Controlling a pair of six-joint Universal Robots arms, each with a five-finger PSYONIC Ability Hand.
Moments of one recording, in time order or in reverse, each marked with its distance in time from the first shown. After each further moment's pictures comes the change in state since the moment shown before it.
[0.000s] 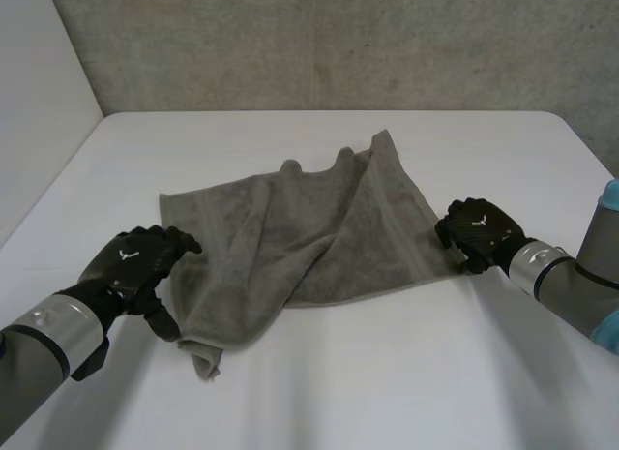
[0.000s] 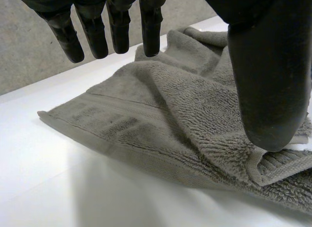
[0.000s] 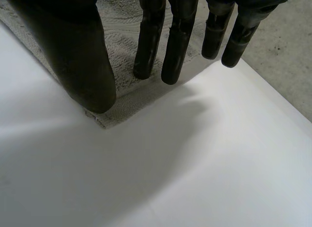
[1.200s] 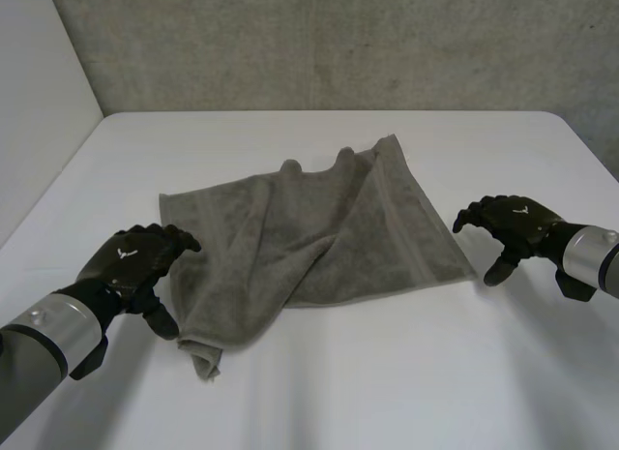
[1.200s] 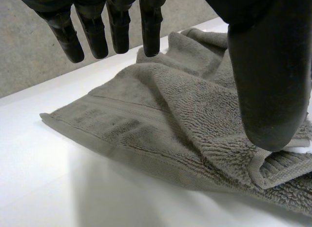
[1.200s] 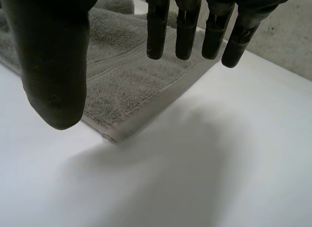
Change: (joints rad) left arm 0.004 0.009 -0.002 0.000 0.002 -0.001; right arm -0.153 -0.105 -0.040 0.299 -0.176 0.130; left_hand 0.000 0.000 0.000 0.000 0.000; right_hand -0.296 -0.318 0.000 0.000 -0.318
